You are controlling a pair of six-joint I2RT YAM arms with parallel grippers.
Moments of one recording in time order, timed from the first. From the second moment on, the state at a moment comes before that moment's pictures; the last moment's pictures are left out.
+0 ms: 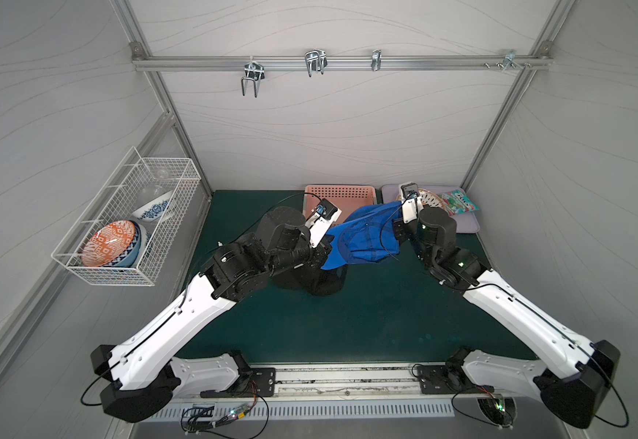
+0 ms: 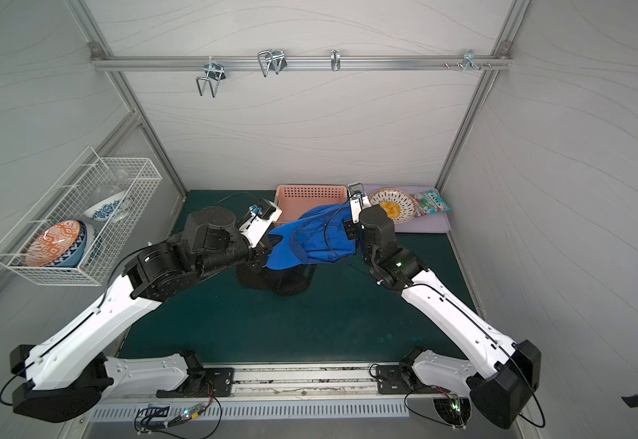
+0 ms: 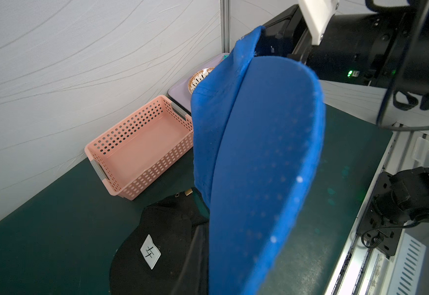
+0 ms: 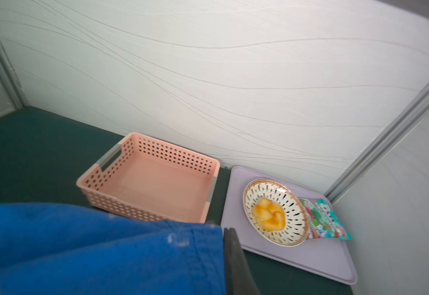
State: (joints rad) left arm -0.85 1.17 1.50 -0.84 -0.09 0.03; right arm 0.68 1.13 1.11 -0.16 0.48 -0.13
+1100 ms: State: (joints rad) left arm -0.91 1.46 1.43 -0.40 -0.19 0.60; right arm 0.11 0.68 0.97 -0.77 -0.28 0.35
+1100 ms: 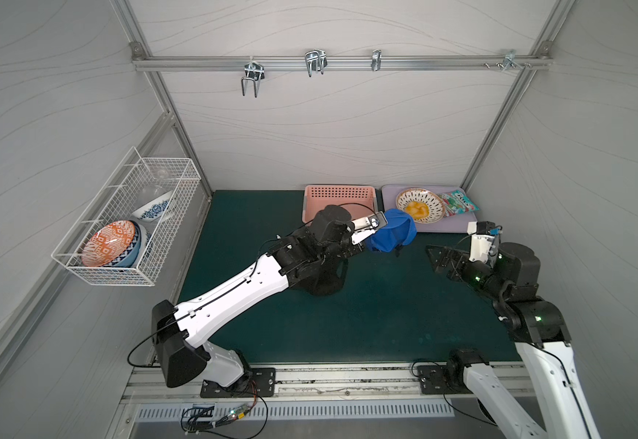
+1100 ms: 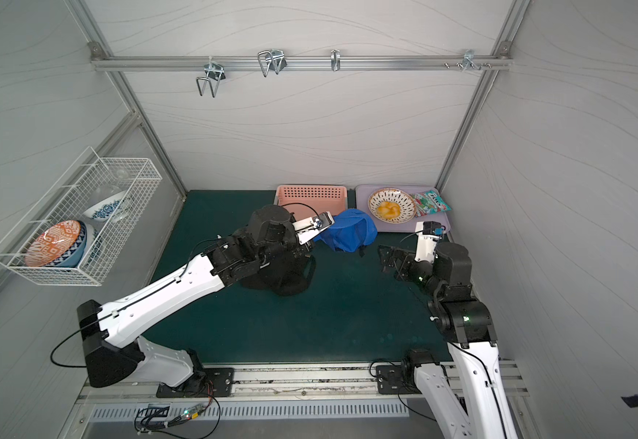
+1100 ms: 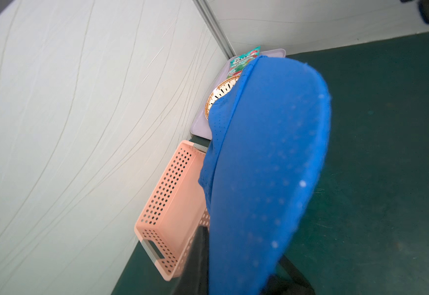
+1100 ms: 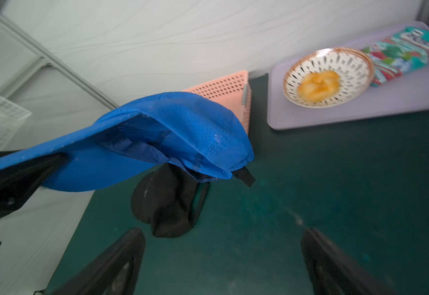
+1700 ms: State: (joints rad) left arm -0.82 1.48 1.82 -0.69 -0.11 0.11; right arm 0.05 0.57 0.76 -0.52 -0.54 0.57
